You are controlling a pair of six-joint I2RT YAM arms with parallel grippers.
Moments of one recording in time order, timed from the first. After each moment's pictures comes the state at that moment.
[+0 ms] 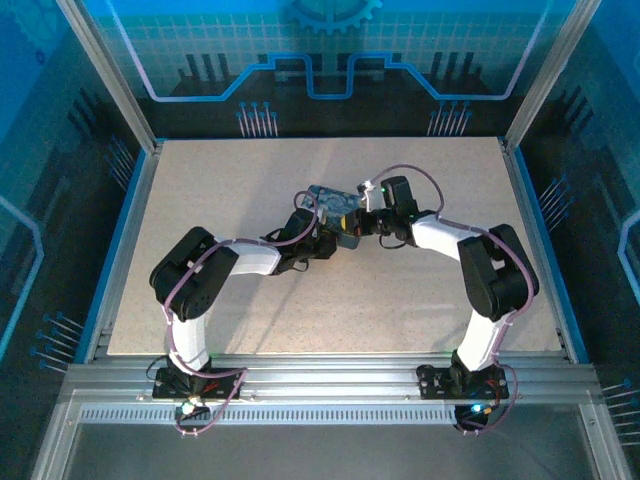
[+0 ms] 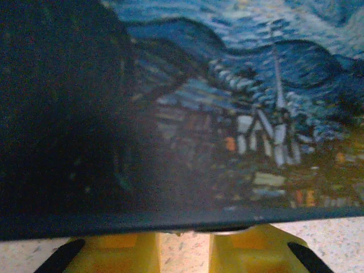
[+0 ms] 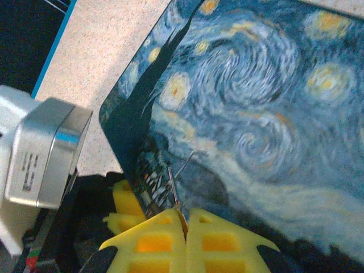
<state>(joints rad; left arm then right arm) -0.59 1.89 0.94 0.24 0.10 -0.58 0.38 1.78 1.03 0.02 -0.55 0.34</state>
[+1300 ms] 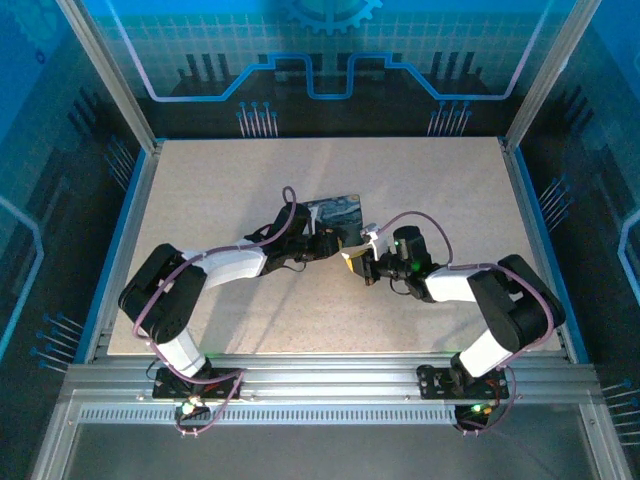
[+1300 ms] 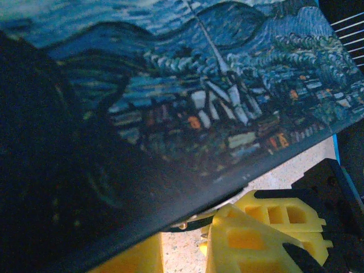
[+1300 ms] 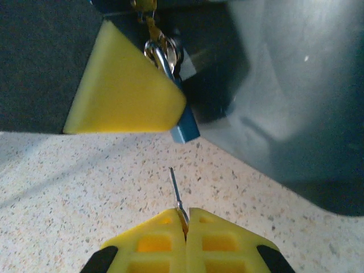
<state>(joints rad) -0.59 1.68 0.91 0.08 0.32 -0.79 0.45 1.59 0.50 0.52 -0.53 0.12</state>
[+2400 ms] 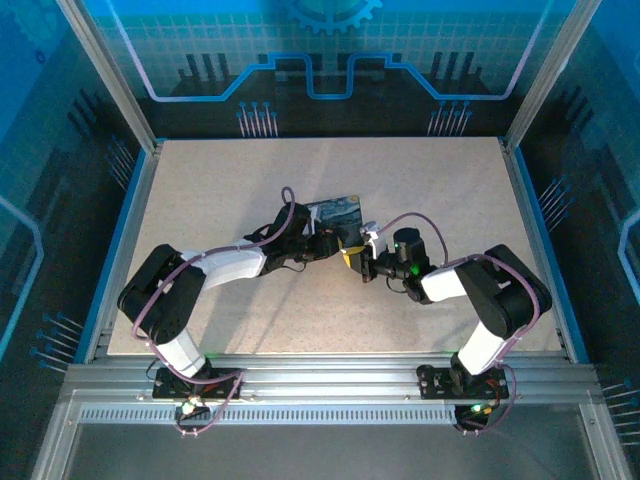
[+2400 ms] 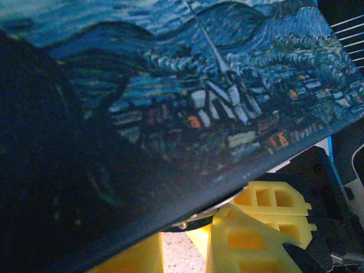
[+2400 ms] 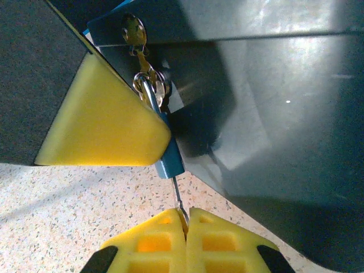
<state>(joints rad) -0.59 1.68 0.91 0.08 0.33 -0.81 0.45 1.68 0.48 0.74 -0.54 0.15</state>
